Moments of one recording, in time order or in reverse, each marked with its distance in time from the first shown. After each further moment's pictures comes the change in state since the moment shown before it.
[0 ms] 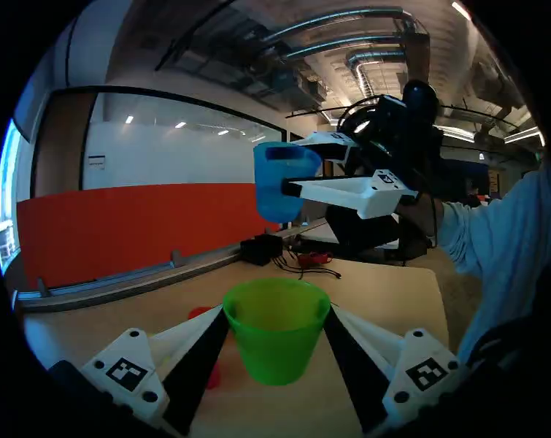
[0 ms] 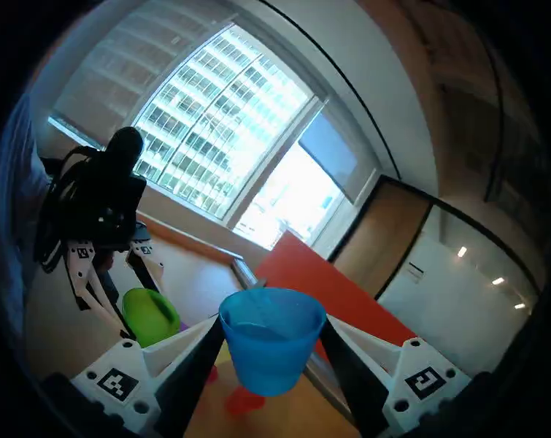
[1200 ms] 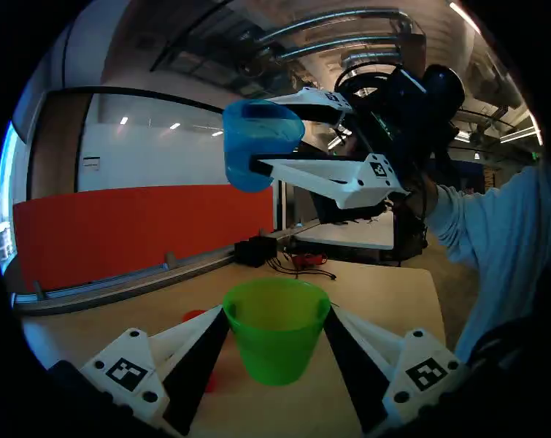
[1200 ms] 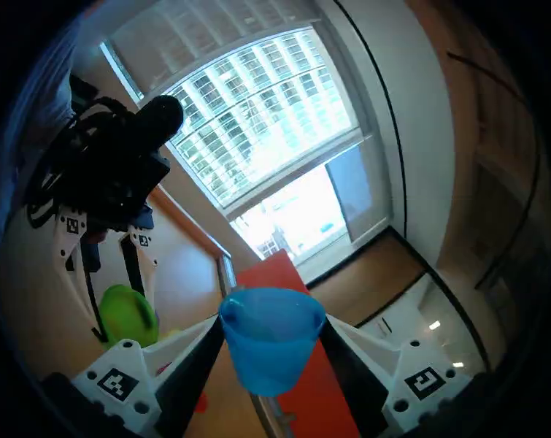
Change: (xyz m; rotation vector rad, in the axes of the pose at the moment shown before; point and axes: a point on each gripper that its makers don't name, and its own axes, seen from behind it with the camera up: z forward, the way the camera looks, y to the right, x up) left arm 0.003 0.008 0.007 -0.029 0.006 0.005; right arm 0.041 0.017 0.027 -0.014 0.017 -0.379
